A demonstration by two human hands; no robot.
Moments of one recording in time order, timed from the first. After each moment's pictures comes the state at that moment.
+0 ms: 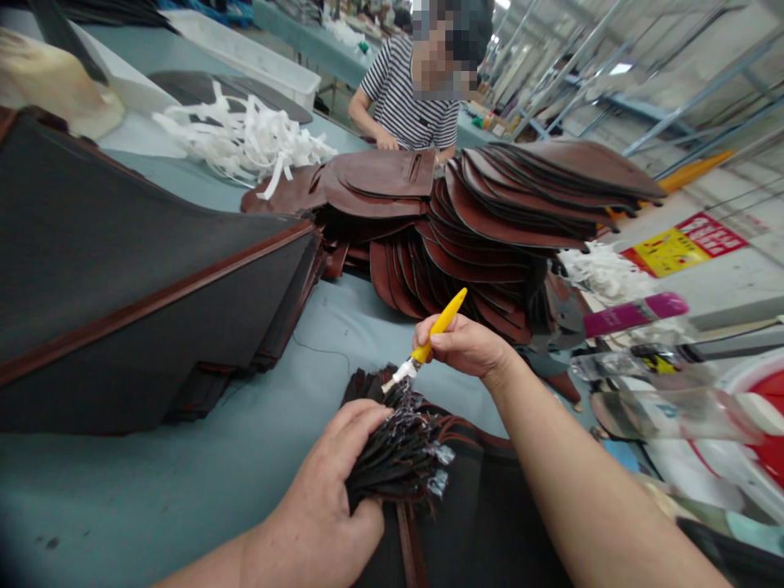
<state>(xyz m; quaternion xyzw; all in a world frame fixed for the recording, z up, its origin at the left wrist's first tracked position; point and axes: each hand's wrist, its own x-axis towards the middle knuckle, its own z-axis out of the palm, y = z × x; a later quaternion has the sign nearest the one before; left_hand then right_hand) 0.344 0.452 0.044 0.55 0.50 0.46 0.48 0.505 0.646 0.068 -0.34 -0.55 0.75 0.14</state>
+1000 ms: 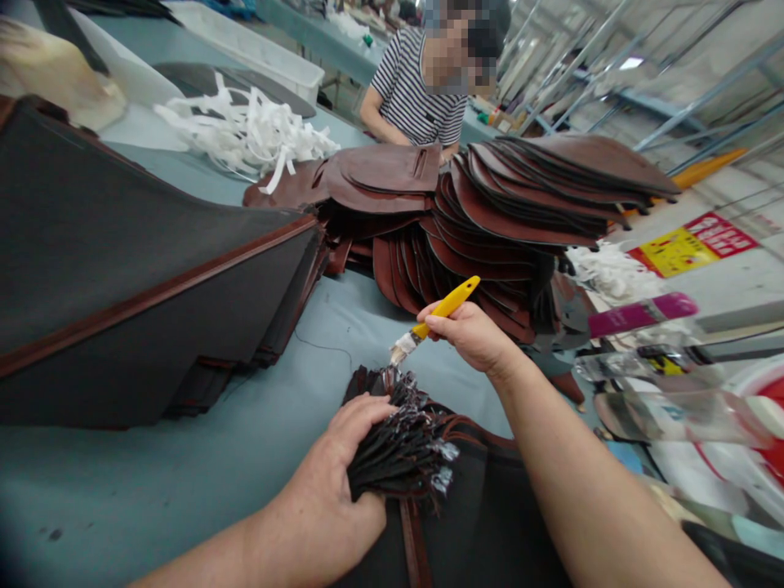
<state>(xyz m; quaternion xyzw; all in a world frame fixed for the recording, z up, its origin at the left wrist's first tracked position) 0.341 0.459 0.043 0.54 0.50 0.47 0.49 0.491 0.643 0.073 -0.50 -0.60 0.57 0.23</state>
